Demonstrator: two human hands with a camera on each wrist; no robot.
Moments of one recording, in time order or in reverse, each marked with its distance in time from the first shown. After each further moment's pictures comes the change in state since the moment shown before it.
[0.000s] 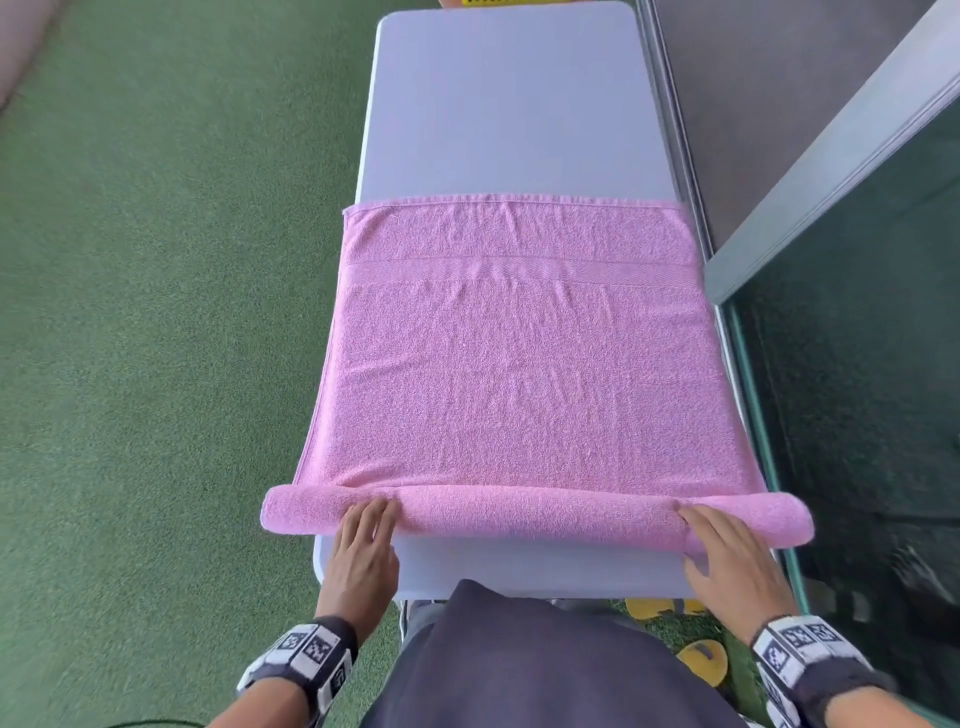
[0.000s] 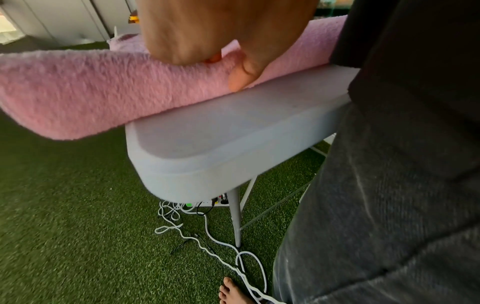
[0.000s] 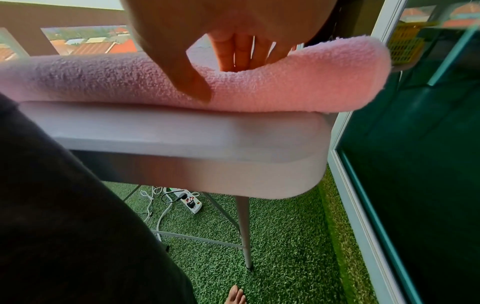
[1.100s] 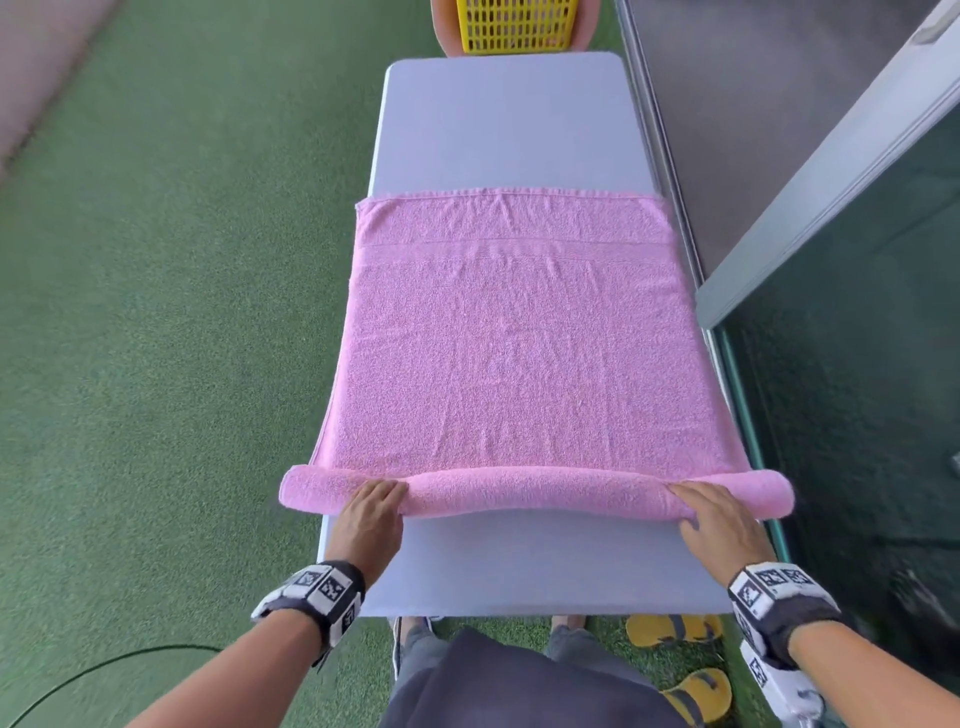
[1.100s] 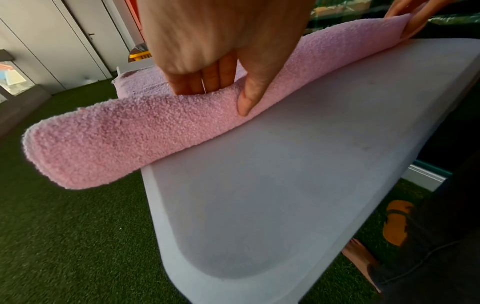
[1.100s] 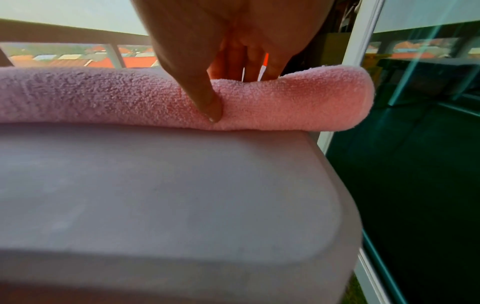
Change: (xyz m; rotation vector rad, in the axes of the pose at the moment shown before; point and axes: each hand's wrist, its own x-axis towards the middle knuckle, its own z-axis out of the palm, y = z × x) left_hand 0.057 0.002 -0.029 -0.013 0.003 0.146; right_hand 0.049 -0.002 -0.023 0.056 0.042 0.043
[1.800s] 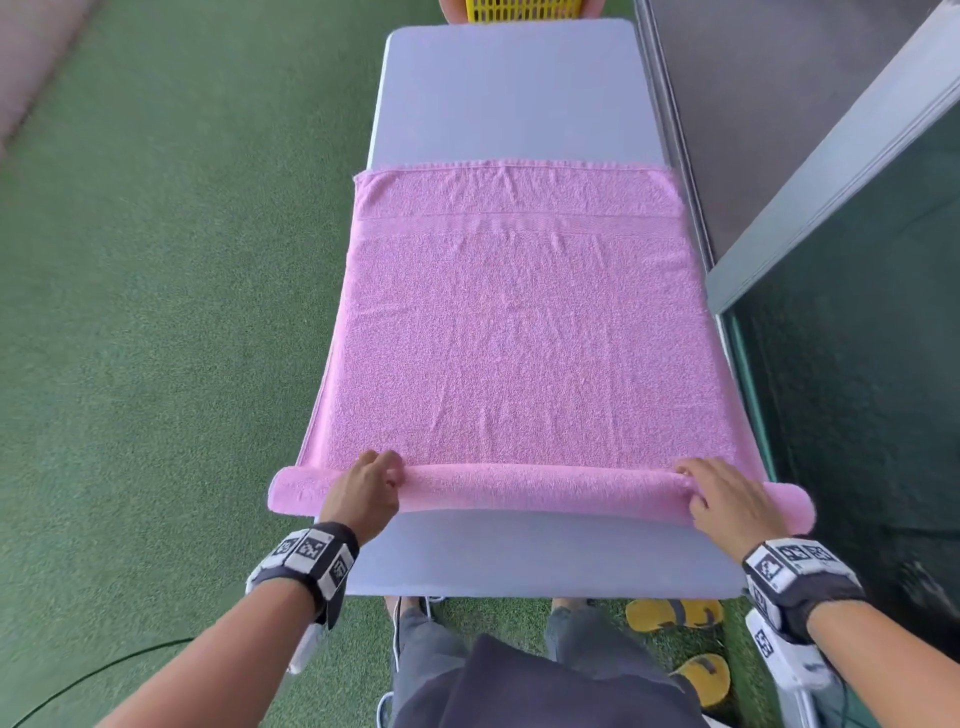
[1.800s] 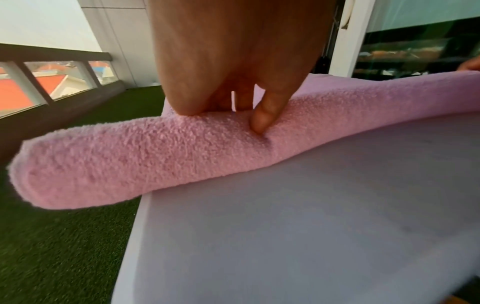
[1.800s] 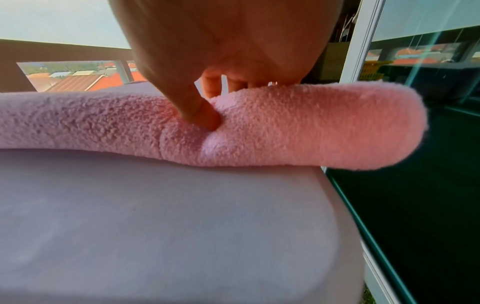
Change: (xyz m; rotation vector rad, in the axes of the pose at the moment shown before) left_hand 0.019 -0.001 -0.005 -0.127 -0.164 -0.260; right_hand 0.012 0.002 -0.014 -0.110 -0.071 0.010
